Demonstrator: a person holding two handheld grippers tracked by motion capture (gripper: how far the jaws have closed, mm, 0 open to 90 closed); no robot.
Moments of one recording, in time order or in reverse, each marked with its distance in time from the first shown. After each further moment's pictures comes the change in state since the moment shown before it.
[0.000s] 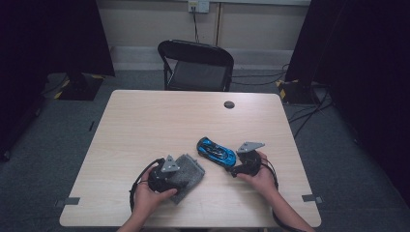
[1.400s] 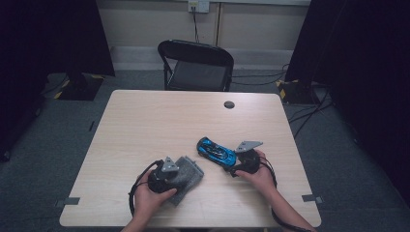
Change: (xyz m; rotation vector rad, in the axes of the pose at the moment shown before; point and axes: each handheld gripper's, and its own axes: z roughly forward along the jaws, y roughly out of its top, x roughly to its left) left arm -0.003 -0.003 -0.001 0.015 0.029 -0.081; right arm -0.002 0.004 0.004 0.000 0.043 -0.042
